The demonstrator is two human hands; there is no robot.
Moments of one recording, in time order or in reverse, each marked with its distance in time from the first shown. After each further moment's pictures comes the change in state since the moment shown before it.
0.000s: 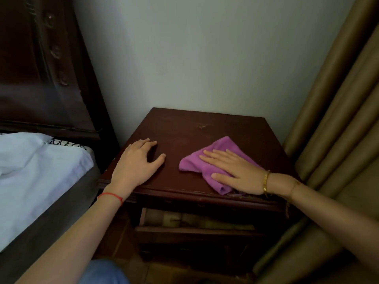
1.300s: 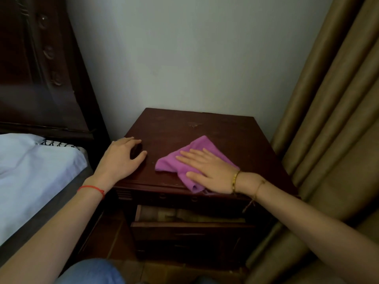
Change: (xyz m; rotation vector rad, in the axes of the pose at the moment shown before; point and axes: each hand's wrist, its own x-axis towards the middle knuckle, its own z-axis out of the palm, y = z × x) left_hand 0.003 -0.026 -0.015 0.018 0.016 0.047; right_hand 0.021 -0.039 0.012 -0.066 0.038 0.003
